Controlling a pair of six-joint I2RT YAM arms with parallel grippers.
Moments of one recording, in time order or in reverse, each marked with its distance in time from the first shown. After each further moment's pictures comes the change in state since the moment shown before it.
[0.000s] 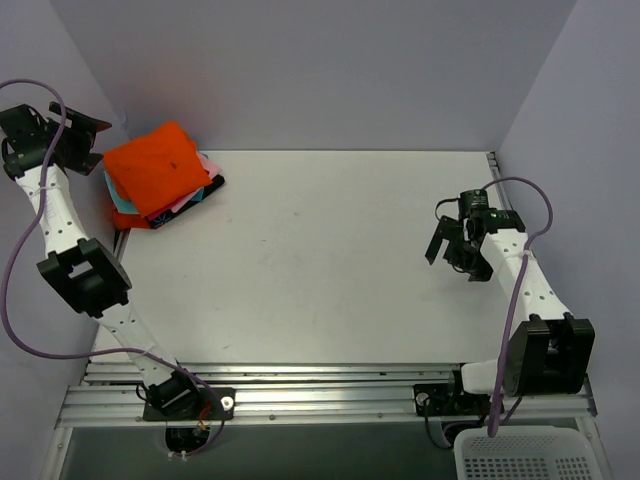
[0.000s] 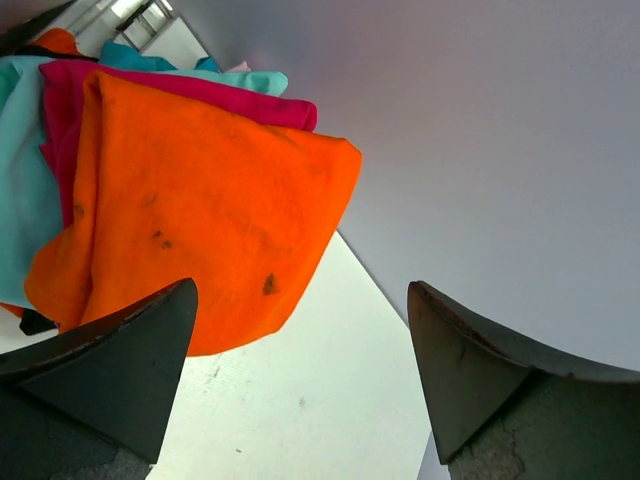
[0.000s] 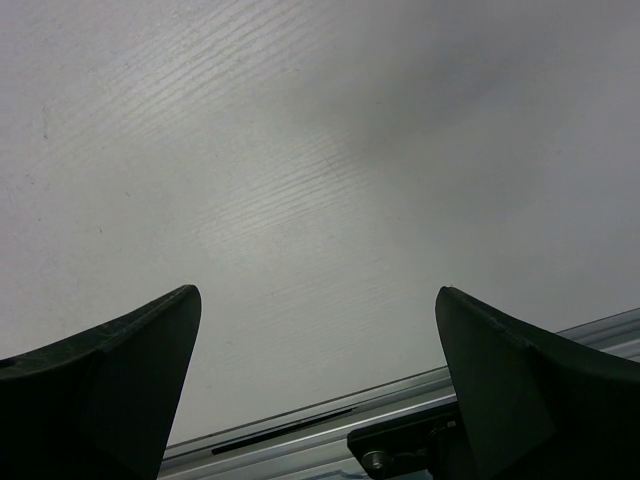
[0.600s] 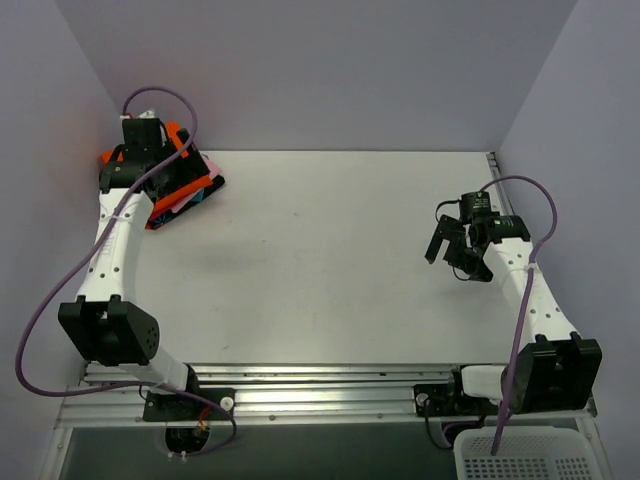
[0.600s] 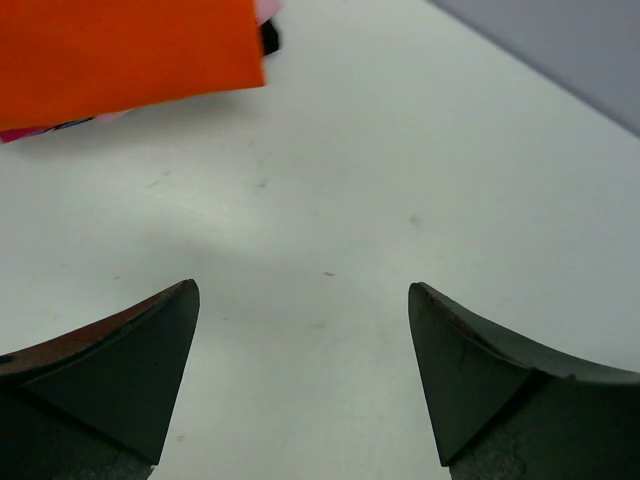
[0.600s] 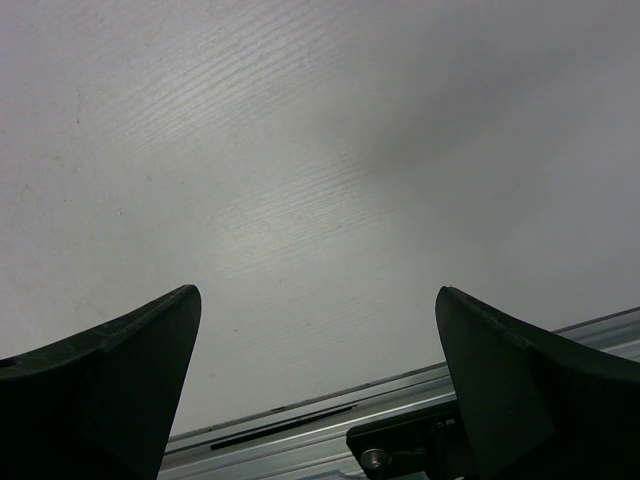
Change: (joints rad) left arm -0.568 -0.530 -0.507 -0.156 -0.448 0.330; right arm 0.028 -0.086 -0.003 -0.016 0.007 0.000
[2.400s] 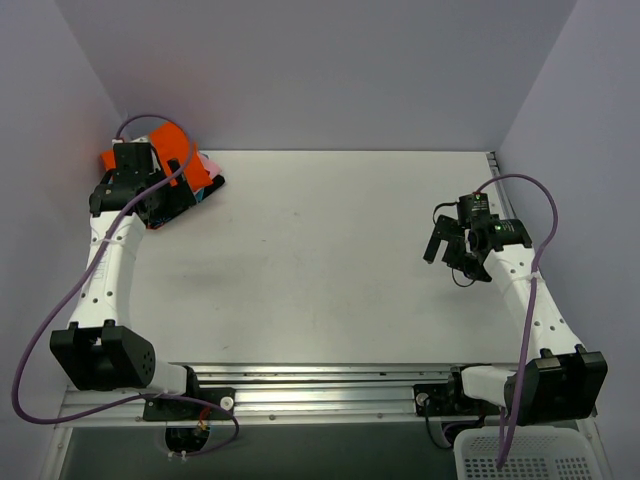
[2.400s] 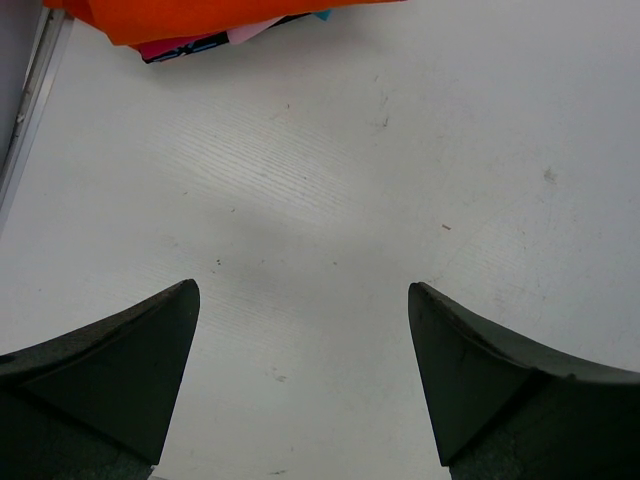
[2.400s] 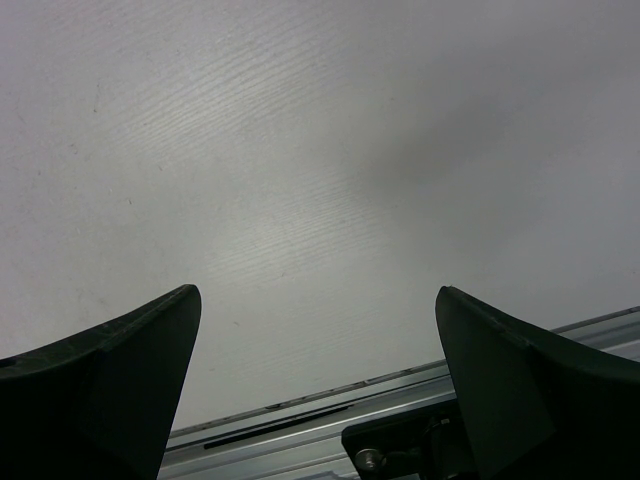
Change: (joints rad) left arm 0.069 -0.171 -0.262 -0.067 -0.121 0.151; right arm 0.051 -0.060 0.000 -0.013 0.027 0.000
